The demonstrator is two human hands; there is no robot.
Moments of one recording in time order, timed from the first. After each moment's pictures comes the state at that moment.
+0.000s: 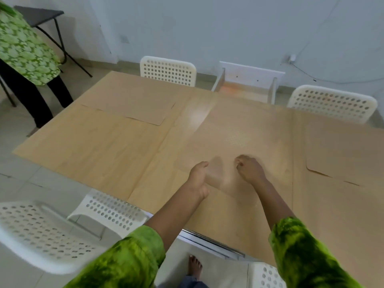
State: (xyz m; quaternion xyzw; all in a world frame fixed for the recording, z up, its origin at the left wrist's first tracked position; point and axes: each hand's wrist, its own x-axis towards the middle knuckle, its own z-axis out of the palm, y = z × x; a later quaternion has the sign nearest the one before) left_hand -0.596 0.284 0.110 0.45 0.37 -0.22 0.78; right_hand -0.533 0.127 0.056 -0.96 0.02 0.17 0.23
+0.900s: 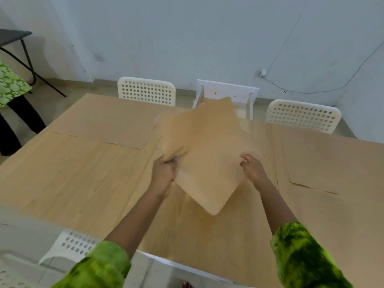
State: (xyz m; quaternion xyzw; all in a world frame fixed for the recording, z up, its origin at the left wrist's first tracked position) left_hand -0.535 0.347 0.128 0.60 0.12 -0.03 0.79; right_hand -0.496 0.097 0.092 -0.87 0.16 0.08 0.45
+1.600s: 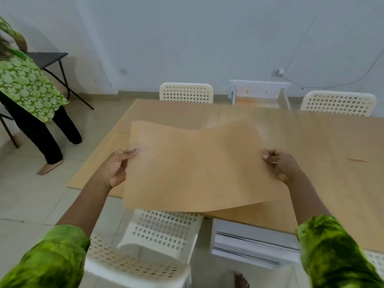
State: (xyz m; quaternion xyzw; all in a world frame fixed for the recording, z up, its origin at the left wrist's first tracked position) left_hand -0.588 0.713 0.168 0.58 0.13 -0.13 0.79; right_hand -0.578 0.270 0.121 -0.64 0.24 0.06 0.73
